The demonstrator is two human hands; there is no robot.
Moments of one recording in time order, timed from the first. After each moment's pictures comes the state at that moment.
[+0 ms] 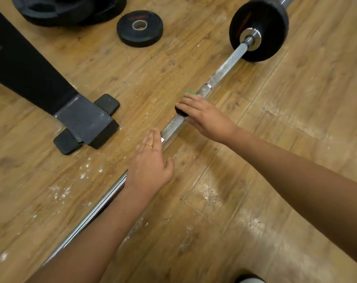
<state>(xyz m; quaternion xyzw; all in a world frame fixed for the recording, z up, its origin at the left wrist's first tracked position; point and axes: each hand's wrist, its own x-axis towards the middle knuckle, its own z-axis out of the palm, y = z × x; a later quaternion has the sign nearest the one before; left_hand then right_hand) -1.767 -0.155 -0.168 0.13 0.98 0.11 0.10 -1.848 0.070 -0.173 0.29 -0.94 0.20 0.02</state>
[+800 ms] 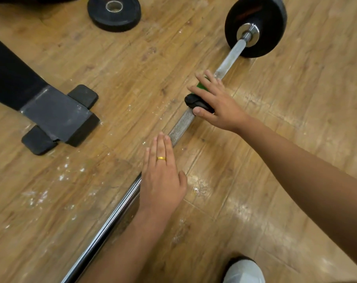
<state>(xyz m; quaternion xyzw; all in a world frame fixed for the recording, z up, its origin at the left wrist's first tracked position) -1.716 -0.119 -0.173 0.18 0.97 0.15 0.08 -1.830 0.122 -0.165 0.16 -0.97 0.20 -0.01</state>
